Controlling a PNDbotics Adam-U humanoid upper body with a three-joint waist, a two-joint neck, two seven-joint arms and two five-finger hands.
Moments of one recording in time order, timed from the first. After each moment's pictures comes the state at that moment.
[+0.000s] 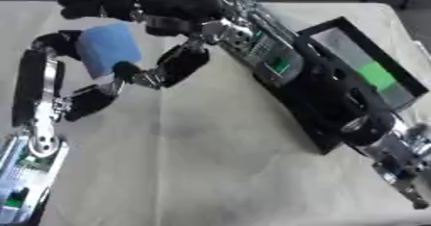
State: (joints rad) left arm -0.68 -0.06 -0.47 -1.50 -0.73 0.29 0.25; right arm -0.68 -0.69 0.37 -1.89 0.37 -0.41 0.33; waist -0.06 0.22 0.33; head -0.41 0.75
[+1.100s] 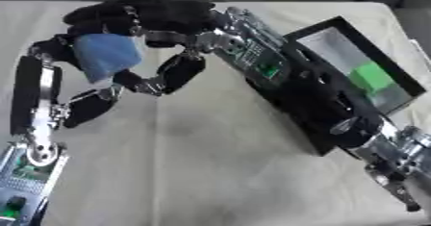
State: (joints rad) left arm -0.68 -0.07 -0.51 -1.51 -0.68 0.28 0.29; right arm -0.67 -0.68 0.37 -1.84 0.40 -0.45 0.32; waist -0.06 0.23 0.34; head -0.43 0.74
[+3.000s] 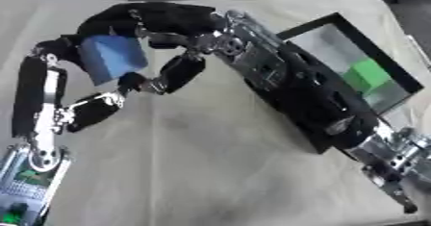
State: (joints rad) left arm -0.68 -0.07 -0.53 -1.53 -0.72 0.26 0.28; right arm -0.65 -0.68 0.35 -1.80 0.40 -0.45 0.34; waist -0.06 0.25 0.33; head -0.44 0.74
